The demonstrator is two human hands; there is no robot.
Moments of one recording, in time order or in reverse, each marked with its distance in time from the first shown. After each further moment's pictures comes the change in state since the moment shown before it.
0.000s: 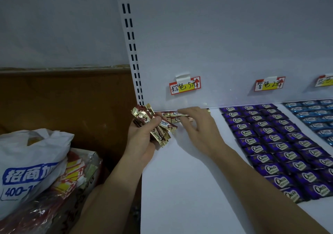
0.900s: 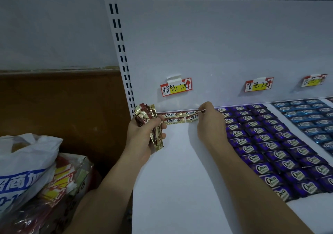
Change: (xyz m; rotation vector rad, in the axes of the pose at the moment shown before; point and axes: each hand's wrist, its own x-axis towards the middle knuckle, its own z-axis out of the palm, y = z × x) left_hand 0.007 -0.005 0.013 0.155 -0.050 -0.001; right_hand 0.015 0.027 -0.015 -0.235 0.114 0.485
